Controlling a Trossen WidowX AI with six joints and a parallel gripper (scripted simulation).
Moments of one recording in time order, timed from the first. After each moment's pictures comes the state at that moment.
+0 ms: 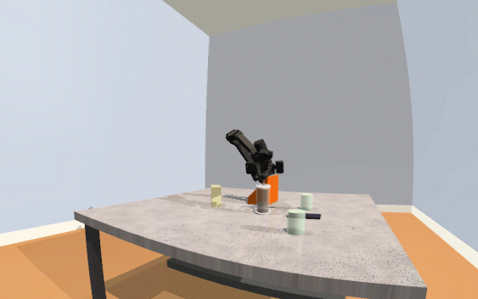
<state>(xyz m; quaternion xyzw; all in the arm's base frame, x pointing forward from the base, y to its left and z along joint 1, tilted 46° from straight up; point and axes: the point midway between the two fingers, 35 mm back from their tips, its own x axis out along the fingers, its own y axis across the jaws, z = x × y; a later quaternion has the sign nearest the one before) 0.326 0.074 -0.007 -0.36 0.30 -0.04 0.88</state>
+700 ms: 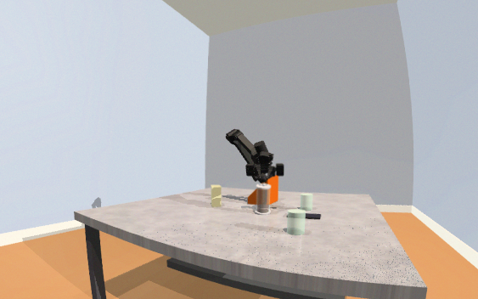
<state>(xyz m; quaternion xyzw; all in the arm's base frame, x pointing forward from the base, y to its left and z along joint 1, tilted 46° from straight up) 0.327 0.067 -0.016 -0.36 0.32 -0.04 0.87</state>
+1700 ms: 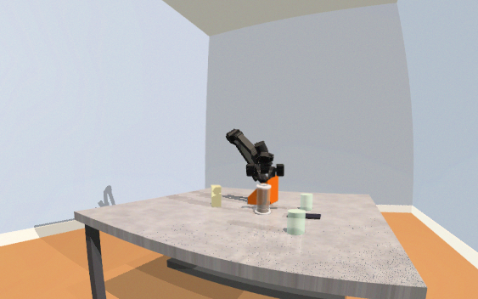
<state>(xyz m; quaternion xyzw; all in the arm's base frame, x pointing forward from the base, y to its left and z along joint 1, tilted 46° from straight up) 0.329 0.067 -0.018 -0.37 0.32 -0.04 0.87</state>
